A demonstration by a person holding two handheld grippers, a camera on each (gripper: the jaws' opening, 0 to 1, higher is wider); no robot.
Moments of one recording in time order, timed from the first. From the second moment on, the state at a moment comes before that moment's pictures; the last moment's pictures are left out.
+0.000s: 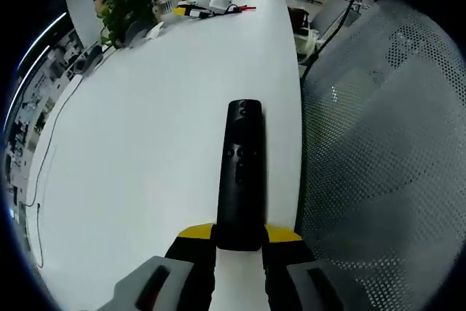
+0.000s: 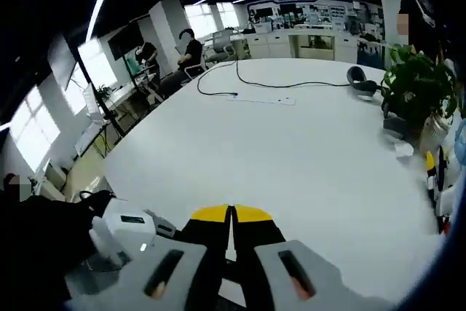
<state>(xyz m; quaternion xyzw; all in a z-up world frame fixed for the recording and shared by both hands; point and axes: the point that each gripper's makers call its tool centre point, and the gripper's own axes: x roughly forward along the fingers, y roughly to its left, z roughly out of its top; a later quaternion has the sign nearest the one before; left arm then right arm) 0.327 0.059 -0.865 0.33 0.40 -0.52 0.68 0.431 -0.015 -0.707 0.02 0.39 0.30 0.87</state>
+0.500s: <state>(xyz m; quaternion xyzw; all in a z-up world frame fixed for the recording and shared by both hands) 0.327 0.058 -0.864 0.28 0.37 -0.54 0.70 0.395 -0.041 -0.822 0.01 0.57 0.24 0.79</state>
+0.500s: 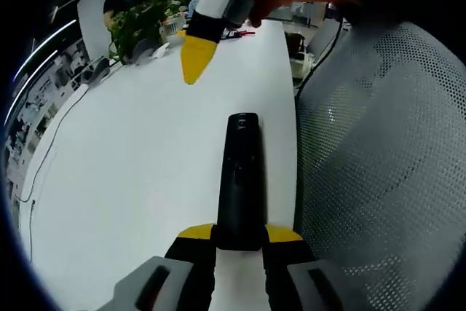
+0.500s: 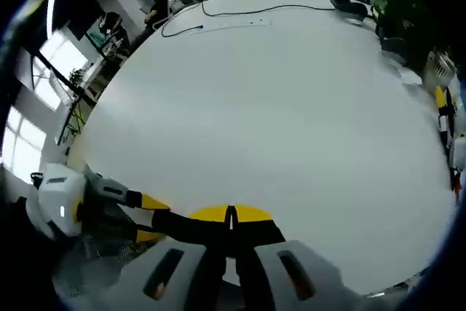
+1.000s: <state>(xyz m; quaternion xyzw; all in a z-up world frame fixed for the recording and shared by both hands) 0.326 0.056 -0.865 0.28 0.37 -0.54 0.70 0.357 -0.051 -0.858 0.03 0.69 0.21 0.70</state>
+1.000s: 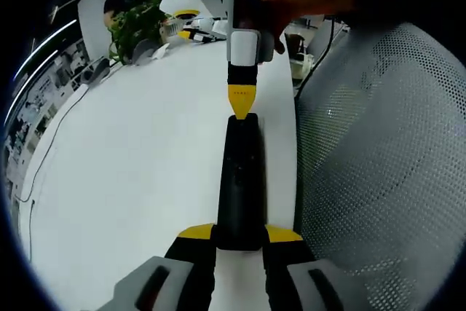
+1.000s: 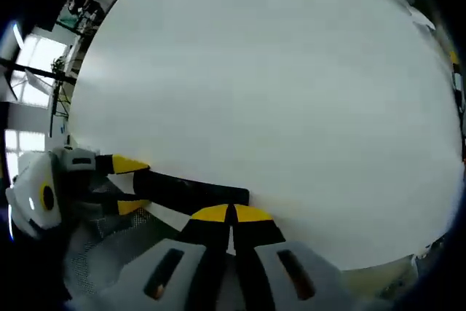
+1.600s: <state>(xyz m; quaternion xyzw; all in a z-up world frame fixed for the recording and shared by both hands) 0.325 0.057 -0.864 0.28 0.37 -0.54 0.70 0.353 -0.052 -0.859 0.02 0.69 0.21 0.69</state>
